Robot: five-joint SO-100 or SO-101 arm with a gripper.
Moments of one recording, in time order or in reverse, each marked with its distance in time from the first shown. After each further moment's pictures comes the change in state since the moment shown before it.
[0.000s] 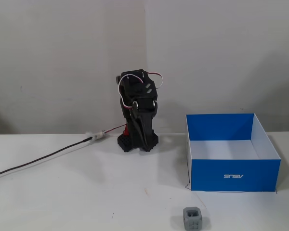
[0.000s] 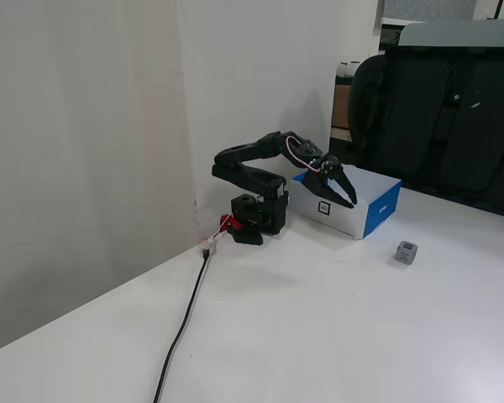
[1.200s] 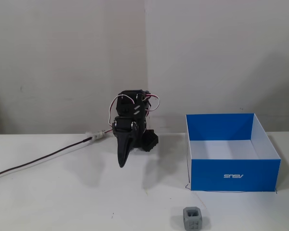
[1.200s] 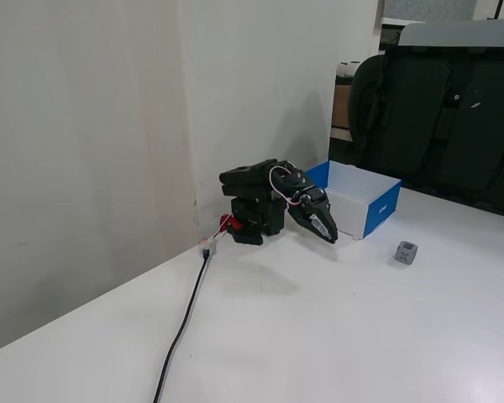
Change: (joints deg) arm 17.4 28.7 27.1 -4.1 6.3
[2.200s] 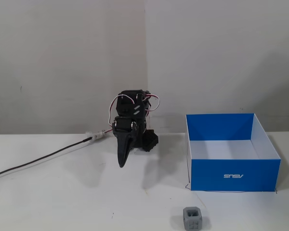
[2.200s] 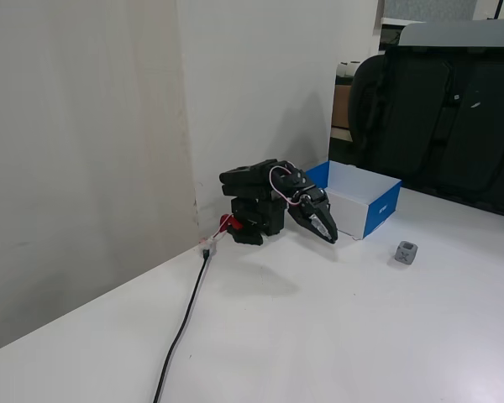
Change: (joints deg) arm 1.1 0.0 0.0 0.0 0.0
